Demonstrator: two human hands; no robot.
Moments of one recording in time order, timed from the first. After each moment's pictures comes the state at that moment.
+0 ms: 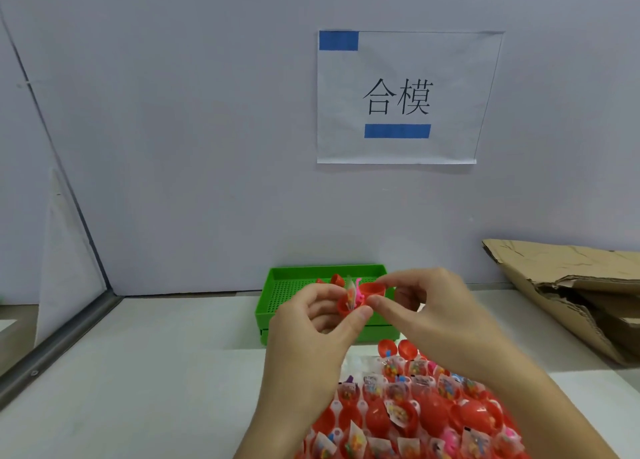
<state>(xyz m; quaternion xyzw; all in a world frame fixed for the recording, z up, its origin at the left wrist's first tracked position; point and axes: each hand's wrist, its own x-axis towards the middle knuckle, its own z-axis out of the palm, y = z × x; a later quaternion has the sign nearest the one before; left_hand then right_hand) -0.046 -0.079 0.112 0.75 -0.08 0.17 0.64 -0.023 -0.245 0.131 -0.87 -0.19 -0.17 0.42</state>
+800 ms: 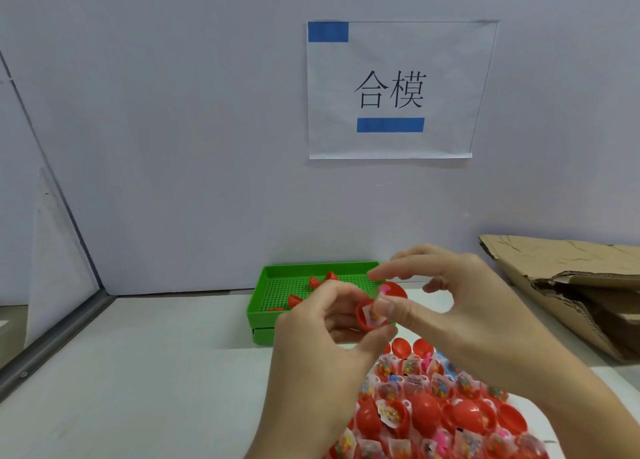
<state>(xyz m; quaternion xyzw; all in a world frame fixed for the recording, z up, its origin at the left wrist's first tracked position) -0.065 -0.100 0.123 0.78 -0.15 0.20 0.57 -0.056 -0.263 0.161 -0.87 -0.22 -0.18 0.41</state>
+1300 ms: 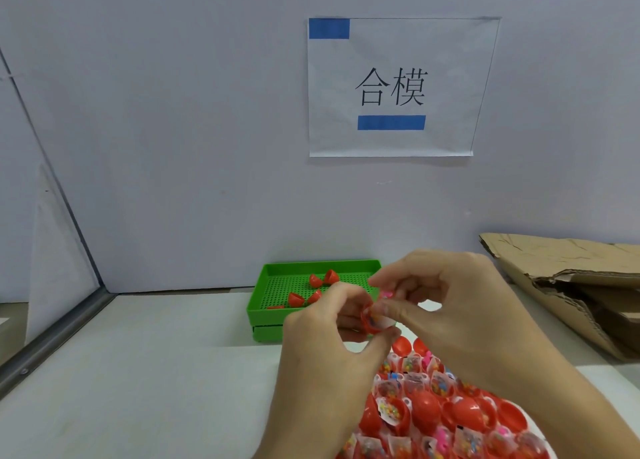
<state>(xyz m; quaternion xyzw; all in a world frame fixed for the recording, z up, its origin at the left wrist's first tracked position) -0.065 -0.105 0.120 0.80 -0.16 0.23 0.54 -0.057 -0.252 0.159 -0.84 -0.22 -0.22 0.44</state>
